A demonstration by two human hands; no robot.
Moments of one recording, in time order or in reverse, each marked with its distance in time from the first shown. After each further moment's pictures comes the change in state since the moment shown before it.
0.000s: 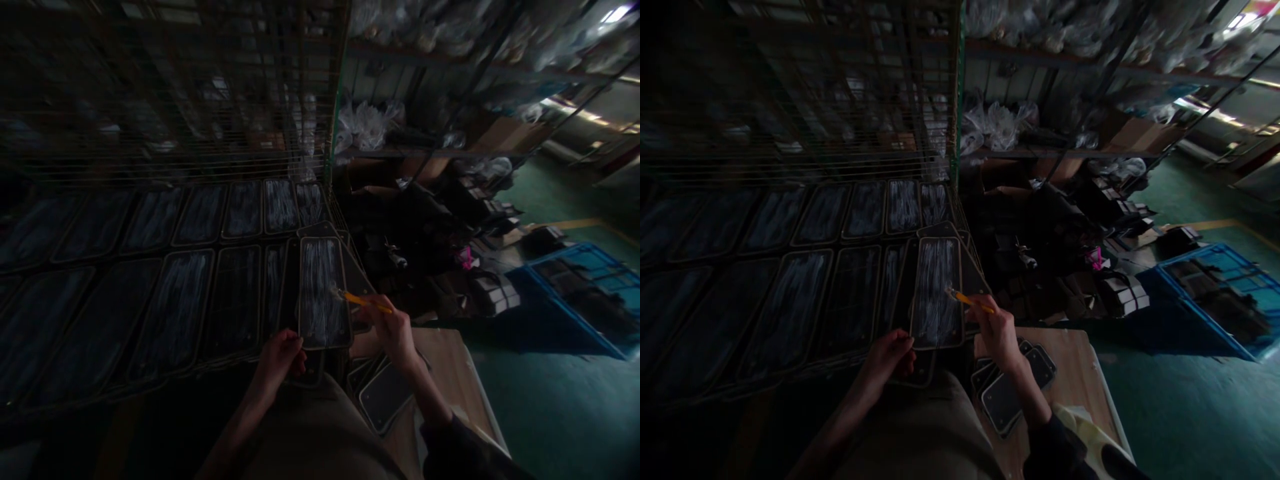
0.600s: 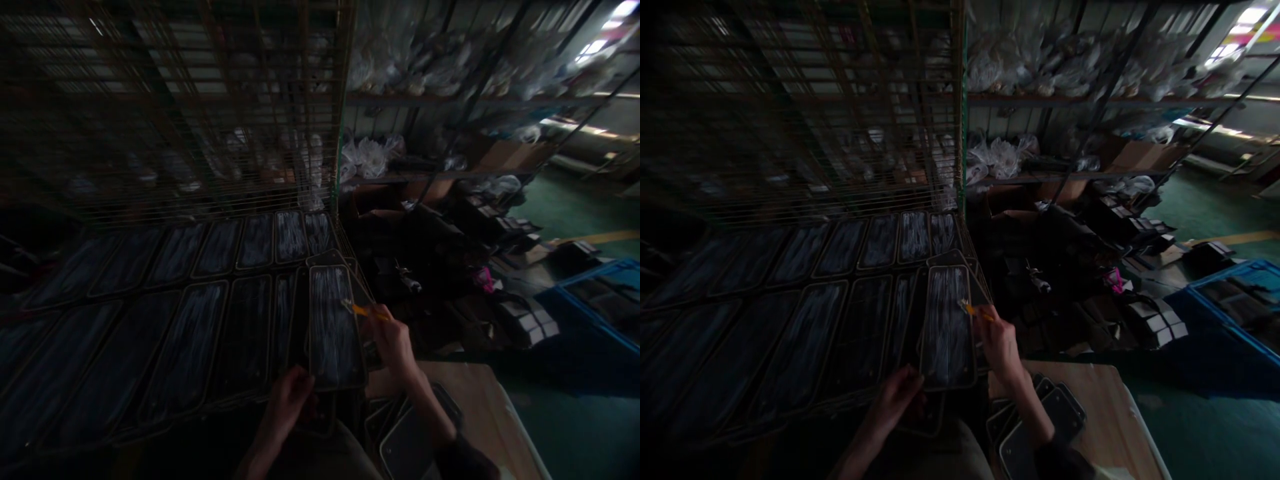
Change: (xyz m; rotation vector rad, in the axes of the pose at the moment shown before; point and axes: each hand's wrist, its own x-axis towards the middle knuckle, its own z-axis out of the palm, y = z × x) left_hand 0.010 -0.018 -0.002 0.072 -0.023 -0.003; right_hand 0.045 0.005 0.013 -0.108 0.059 -0.055
